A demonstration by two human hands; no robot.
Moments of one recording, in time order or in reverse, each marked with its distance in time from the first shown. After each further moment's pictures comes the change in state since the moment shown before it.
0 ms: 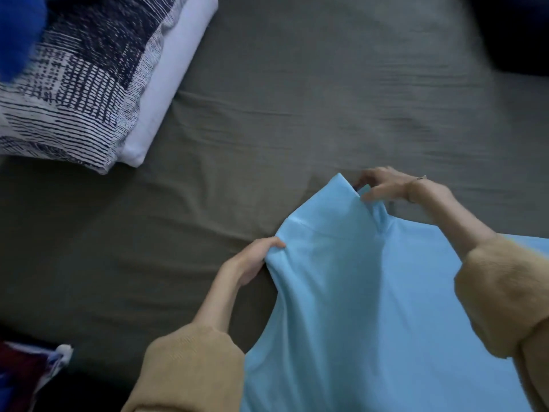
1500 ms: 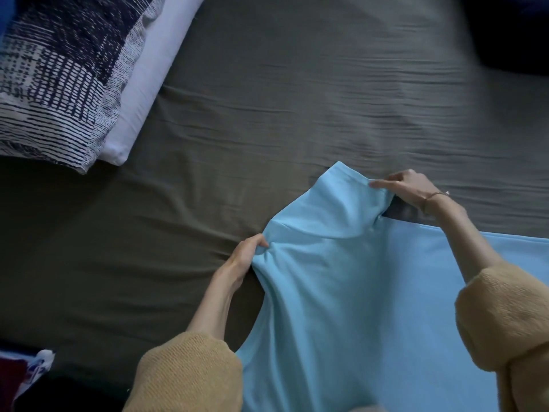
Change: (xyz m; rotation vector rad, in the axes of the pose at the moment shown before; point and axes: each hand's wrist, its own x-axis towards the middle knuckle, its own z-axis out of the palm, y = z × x) left_hand 0.015 -0.012 0.003 0.038 0.197 0.043; right_hand -0.013 0.057 0.005 0.316 0.272 0.228
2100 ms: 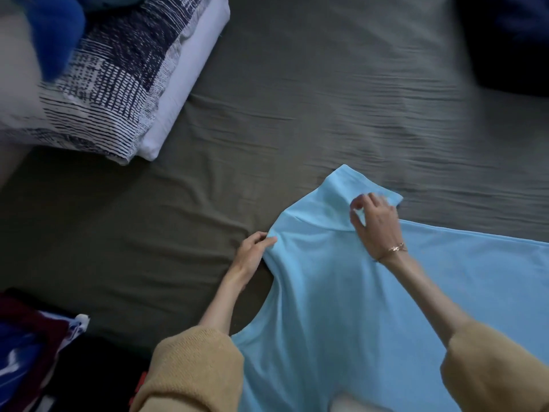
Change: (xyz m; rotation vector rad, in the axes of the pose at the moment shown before) left_hand -0.039 -0.014 0.001 -0.017 0.145 0.249; right_hand -0.085 -0.018 0.080 -0.141 0.520 -0.566
